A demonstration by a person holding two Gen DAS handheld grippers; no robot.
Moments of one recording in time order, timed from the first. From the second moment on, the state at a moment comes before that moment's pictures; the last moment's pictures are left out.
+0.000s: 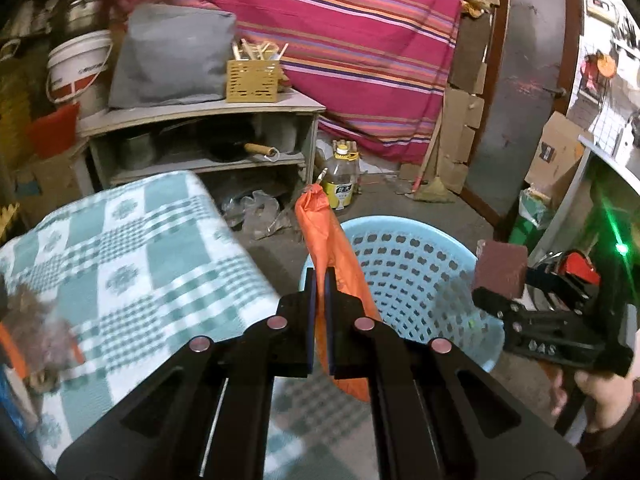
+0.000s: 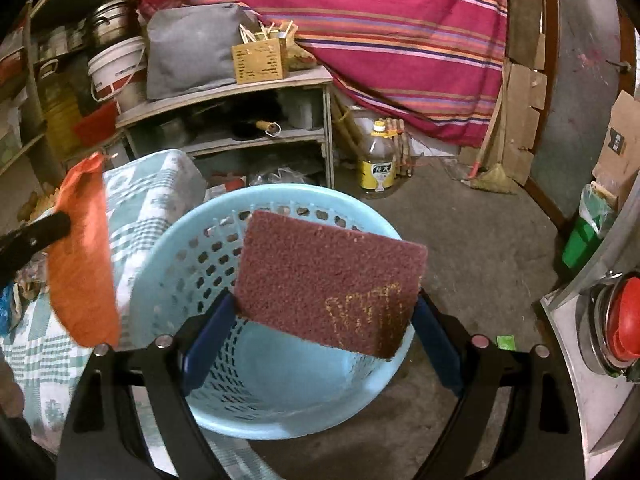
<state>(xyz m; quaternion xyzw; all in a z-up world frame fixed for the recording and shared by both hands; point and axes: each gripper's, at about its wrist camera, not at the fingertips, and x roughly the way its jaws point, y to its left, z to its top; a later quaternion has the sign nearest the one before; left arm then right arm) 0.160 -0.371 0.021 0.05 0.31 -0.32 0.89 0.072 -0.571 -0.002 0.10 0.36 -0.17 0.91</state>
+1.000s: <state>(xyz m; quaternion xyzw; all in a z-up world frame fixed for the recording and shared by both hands) 0.161 -0.322 0.029 0.06 0.29 -0.25 0.92 0.094 -0.566 -0.012 0.09 0.37 -0.17 0.91</state>
